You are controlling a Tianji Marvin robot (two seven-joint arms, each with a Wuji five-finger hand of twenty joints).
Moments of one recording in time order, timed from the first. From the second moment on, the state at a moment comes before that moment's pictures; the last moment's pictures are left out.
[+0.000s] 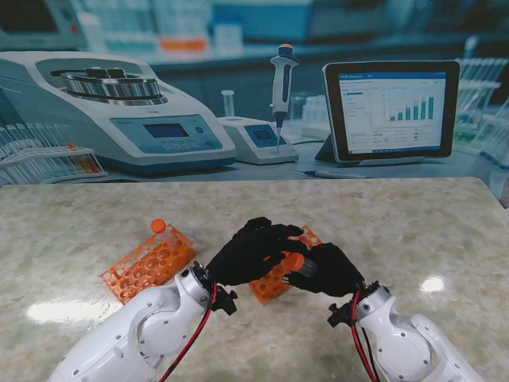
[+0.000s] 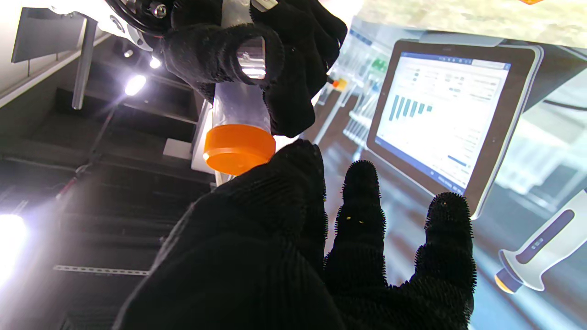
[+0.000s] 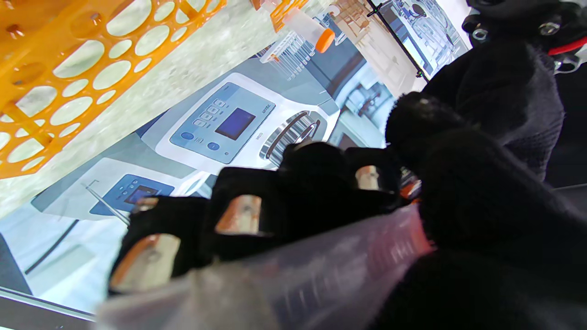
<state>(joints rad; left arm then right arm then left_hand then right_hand) 1.46 -1.14 -0.92 -1.61 0.74 -0.53 0.30 -1.73 -1.12 1.28 -1.66 -0.46 -0.51 -0.11 1.21 -0.35 0.55 -0.10 0.56 -0.06 0.42 0.31 0.54 0.06 0.16 0.32 0.49 0.13 0.20 0.46 0.07 0.40 0.52 0.42 0.59 -0.65 0.77 0.01 1.08 -0.23 1.22 1.40 1.40 -0.13 1.00 0.92 1.28 -0.08 1.41 0.89 1.12 0.03 1.74 0.79</state>
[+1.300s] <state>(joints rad) 1.49 -1.14 -0.97 -1.67 0.70 -0.52 0.24 -1.73 -1.12 1.28 -1.67 -0.46 -0.51 -0.10 0.85 -0.34 0.22 -0.02 0.59 0.11 0.45 0.45 0.52 0.09 0.14 0.31 0.49 0.15 0.19 0.44 0.09 0.41 0.52 0.42 0.59 -0.65 0.77 0.01 1.08 -0.23 1.22 1.40 1.40 -0.13 1.00 0.92 1.28 -0.08 1.41 0.89 1.12 0.03 1.74 0.79</state>
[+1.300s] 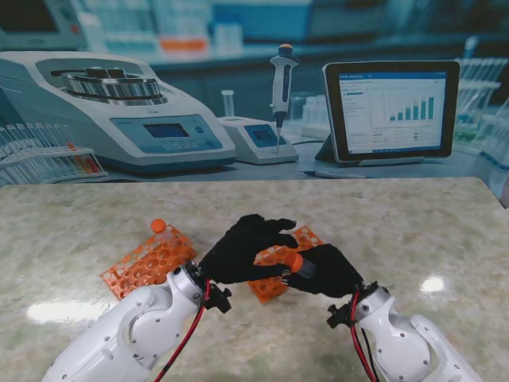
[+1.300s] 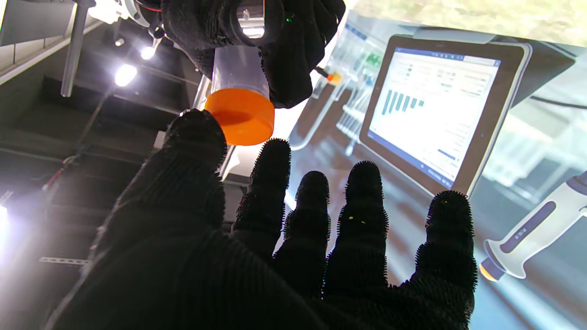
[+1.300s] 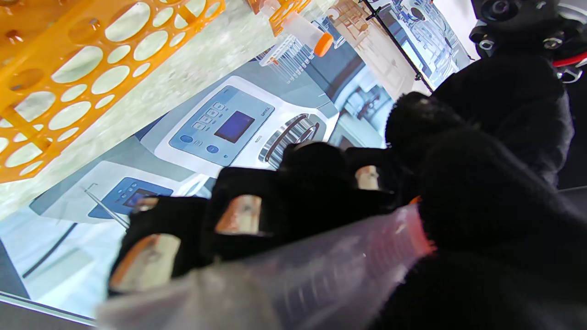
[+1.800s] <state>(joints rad) 1.46 -1.14 -0.92 -1.64 0.67 -0.49 0.24 -1.73 -1.12 1.28 -1.66 -0.46 -0.51 -0.10 0.97 -0.29 0.05 -0.04 0.48 0.12 0.72 0.58 0.51 0.09 0.15 0.33 0.49 0.15 0.19 0.46 0.09 0.41 0.52 0.42 0.59 -0.65 0.77 0.01 1.08 -0.23 1.22 1.40 1.40 -0.13 1.00 0.92 1.28 -0.08 1.41 0.89 1.12 0.03 1.74 0.79</state>
